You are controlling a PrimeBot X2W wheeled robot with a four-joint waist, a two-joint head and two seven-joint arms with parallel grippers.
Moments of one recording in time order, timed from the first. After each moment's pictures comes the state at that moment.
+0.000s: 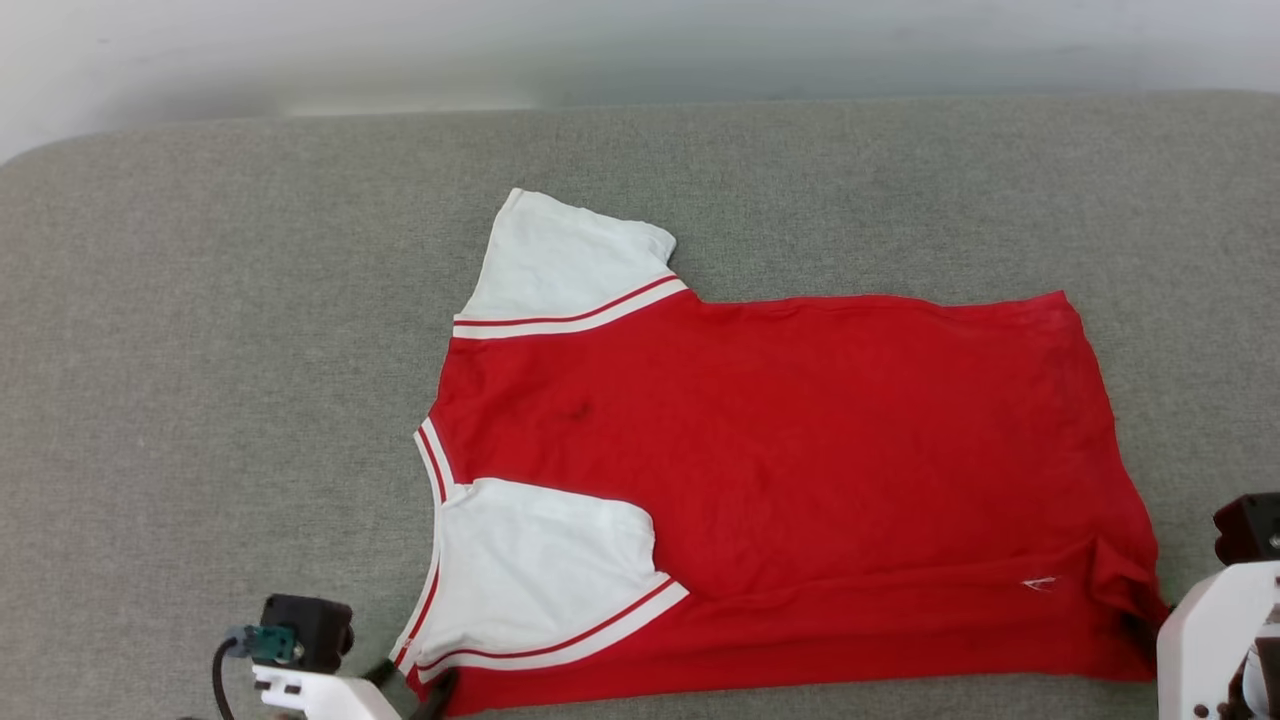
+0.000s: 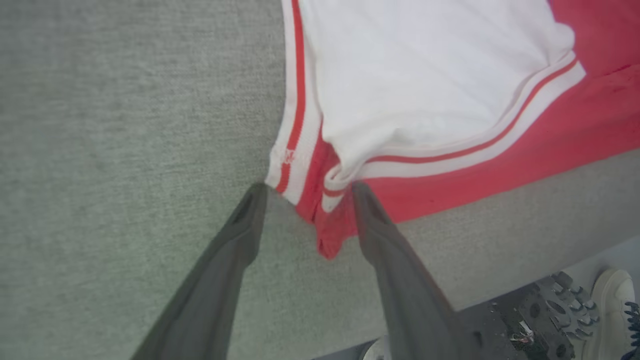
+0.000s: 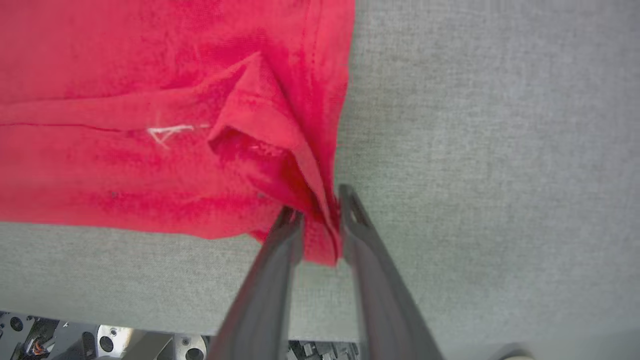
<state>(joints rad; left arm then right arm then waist) 0.06 0.65 -0.52 -0.19 -0.80 0.25 0.38 0.05 -0.28 -0.15 -0.15 0.30 0.13 0.93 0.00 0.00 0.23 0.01</state>
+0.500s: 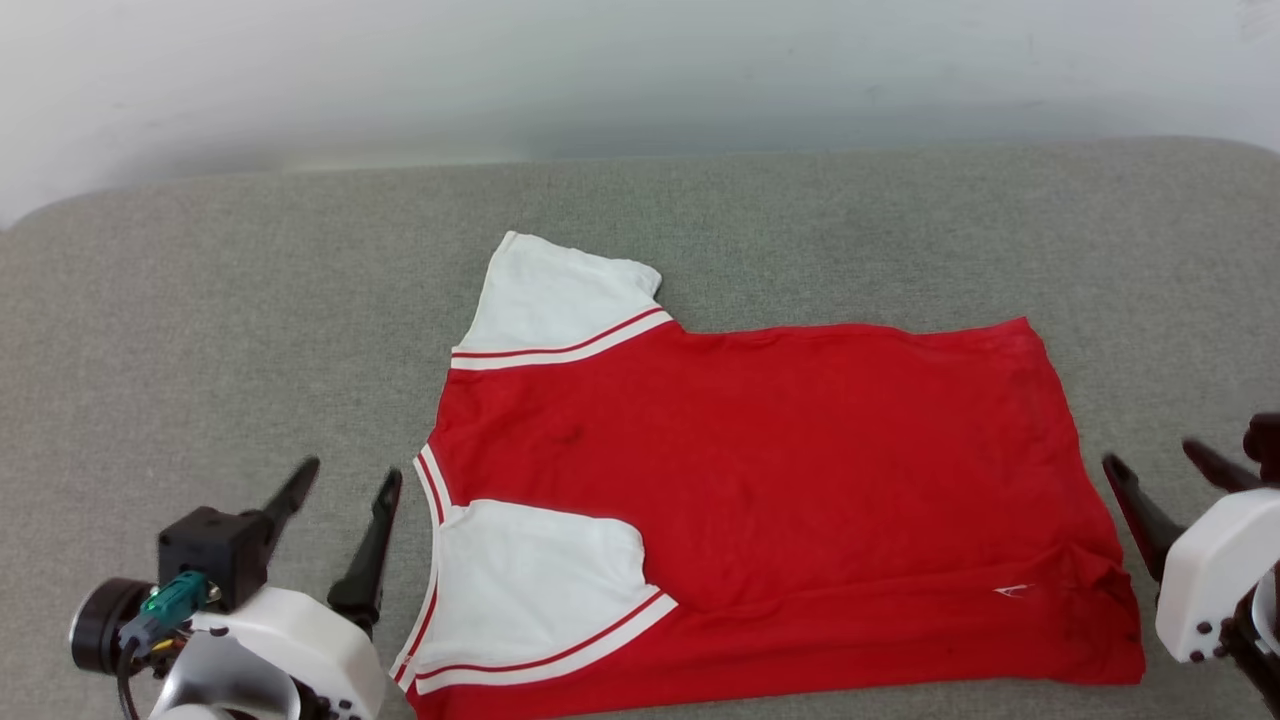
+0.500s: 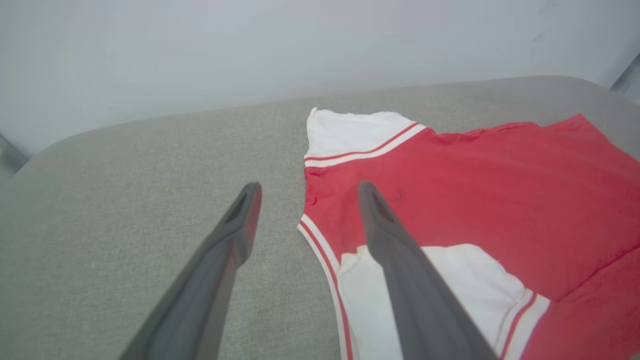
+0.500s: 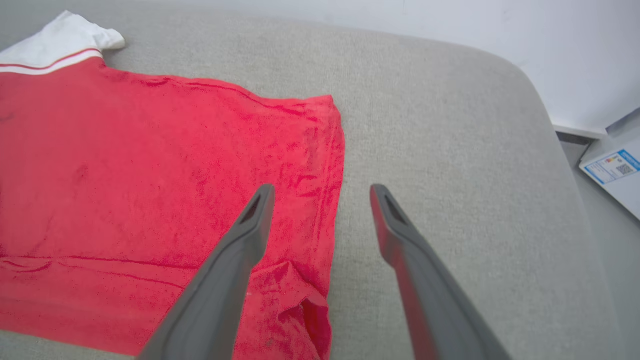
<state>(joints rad) -0.05 0.63 -0.42 -0.17 -0.64 0.25 0.03 -0.05 -0.34 -0.08 -0.14 0.30 0.13 0.61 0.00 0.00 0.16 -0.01</state>
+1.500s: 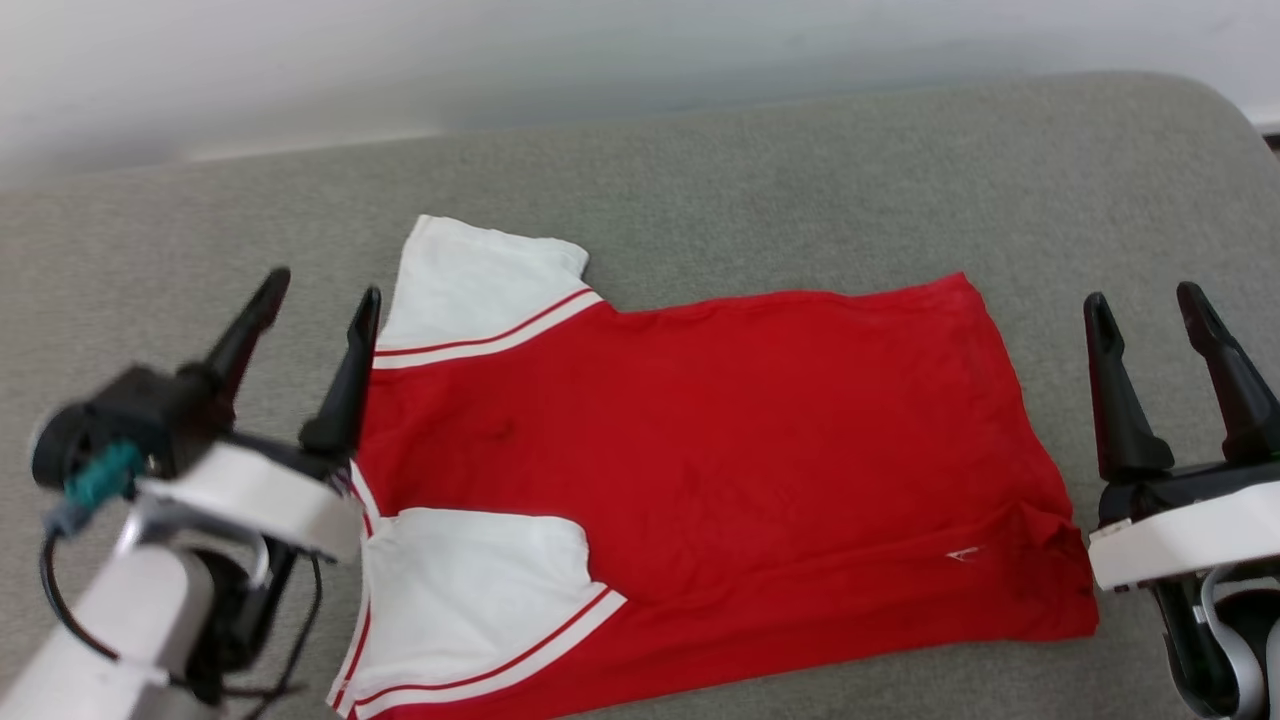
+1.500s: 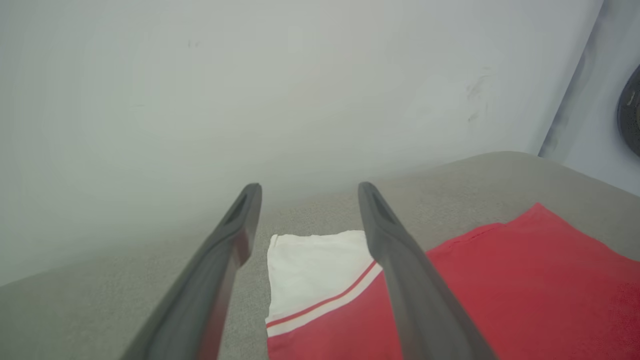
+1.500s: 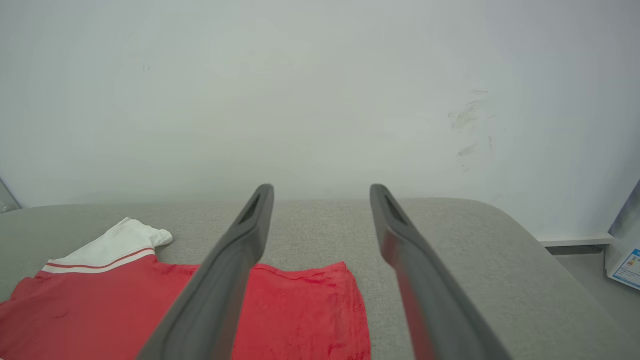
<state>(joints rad) -0.29 0.57 -0.35 -0.06 -0.56 0.10 -0.16 -0.13 -0.14 -0.07 -0.23 0.25 0.13 0.05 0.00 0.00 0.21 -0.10</state>
